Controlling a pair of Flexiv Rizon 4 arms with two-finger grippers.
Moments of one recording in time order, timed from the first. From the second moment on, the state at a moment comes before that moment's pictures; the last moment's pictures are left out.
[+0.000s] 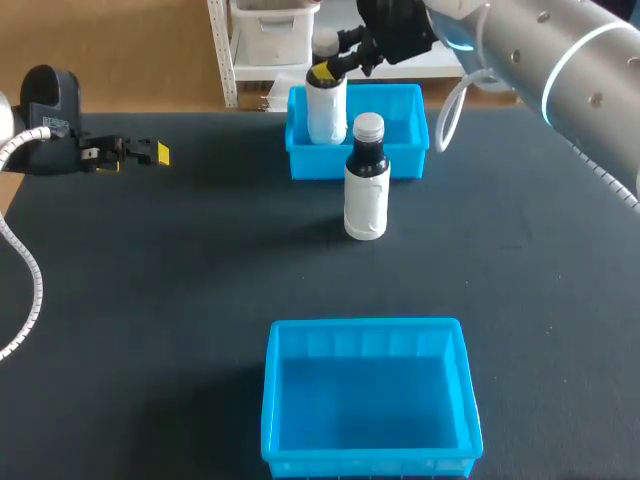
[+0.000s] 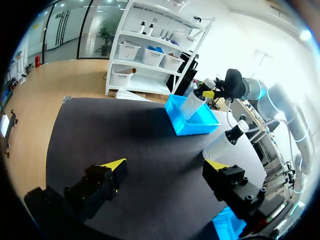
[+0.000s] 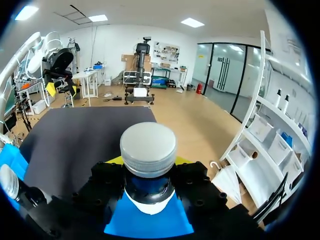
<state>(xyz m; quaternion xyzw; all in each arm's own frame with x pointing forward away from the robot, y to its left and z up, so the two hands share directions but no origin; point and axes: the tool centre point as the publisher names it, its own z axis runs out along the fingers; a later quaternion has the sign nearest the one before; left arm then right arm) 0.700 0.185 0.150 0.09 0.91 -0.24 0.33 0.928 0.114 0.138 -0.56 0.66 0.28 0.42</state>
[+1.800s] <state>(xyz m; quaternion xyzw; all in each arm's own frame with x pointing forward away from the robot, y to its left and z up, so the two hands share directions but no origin) 0.700 0.185 0.150 0.09 0.91 -0.24 0.33 0.917 0.033 0.137 -0.55 0.70 0.30 0.35</state>
